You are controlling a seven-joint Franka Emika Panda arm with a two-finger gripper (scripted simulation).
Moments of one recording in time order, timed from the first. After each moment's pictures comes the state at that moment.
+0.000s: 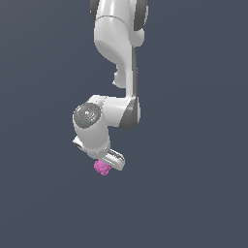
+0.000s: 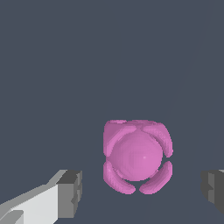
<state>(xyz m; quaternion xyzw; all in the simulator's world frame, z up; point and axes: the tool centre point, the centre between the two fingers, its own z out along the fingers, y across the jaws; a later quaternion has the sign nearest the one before) 0.089 -0.091 0.093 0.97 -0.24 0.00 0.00</state>
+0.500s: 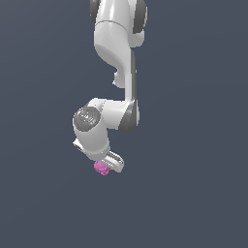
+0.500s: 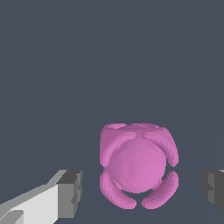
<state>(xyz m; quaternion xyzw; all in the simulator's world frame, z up) 0.091 -0.094 0.081 0.97 -0.25 0.00 0.00</state>
